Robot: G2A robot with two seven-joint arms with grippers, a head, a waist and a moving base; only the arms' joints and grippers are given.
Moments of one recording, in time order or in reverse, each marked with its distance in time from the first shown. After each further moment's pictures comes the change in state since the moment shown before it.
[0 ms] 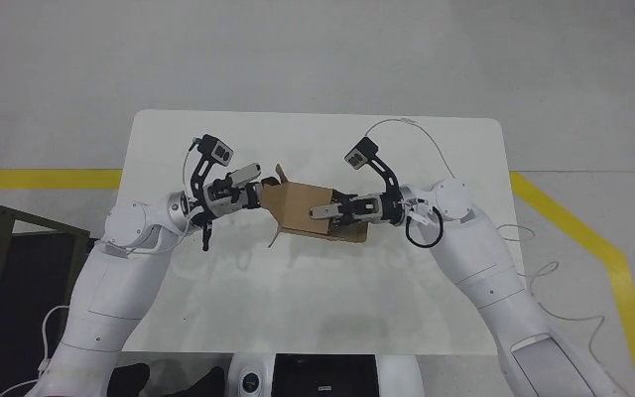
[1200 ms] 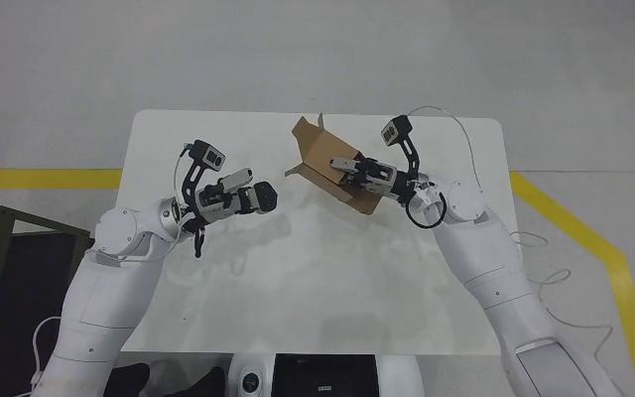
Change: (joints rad) left arm 0.063 0.004 -0.053 -0.058 0.006 0.021 -0.001; right arm -0.028 0.010 0.091 0.034 -0.105 0.018 -0.369
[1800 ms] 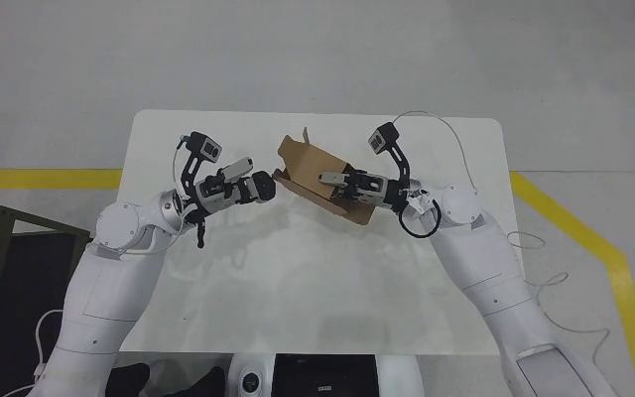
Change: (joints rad) left arm -0.045 -0.005 -0.005 0.053 0.033 -0.030 0.043; right arm -0.030 0.005 -0.013 -0.090 -0.034 0.044 0.068
